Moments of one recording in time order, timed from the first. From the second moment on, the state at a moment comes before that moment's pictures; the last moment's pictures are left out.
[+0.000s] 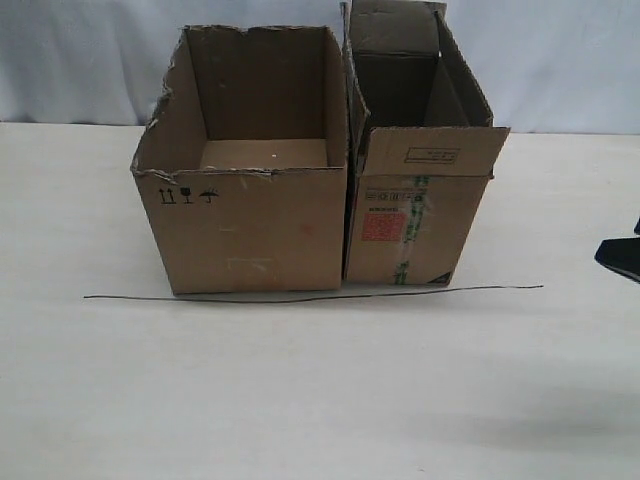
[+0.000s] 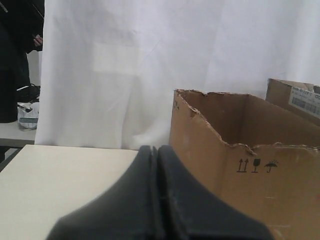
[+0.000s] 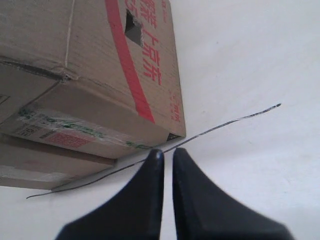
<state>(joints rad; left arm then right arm) -0.11 0.00 0.00 0.10 0.02 -0.18 -0.34 1.26 -0.44 1.48 0.77 -1.25</state>
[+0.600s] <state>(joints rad) -0.11 0.00 0.00 0.10 0.02 -0.18 -0.34 1.25 -0.44 1.48 0.77 -1.25</state>
